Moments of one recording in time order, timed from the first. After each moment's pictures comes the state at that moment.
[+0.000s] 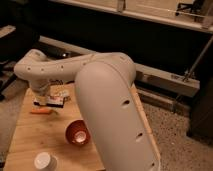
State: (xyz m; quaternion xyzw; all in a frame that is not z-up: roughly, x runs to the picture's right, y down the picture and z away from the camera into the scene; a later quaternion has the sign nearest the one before) arm -0.313 0.028 0.779 -0.26 -0.05 0.08 0.96
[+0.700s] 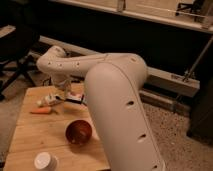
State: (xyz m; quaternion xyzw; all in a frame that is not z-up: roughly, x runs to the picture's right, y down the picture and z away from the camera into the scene) arm -0.218 0.005 0.818 -0.26 0.04 0.14 0.95
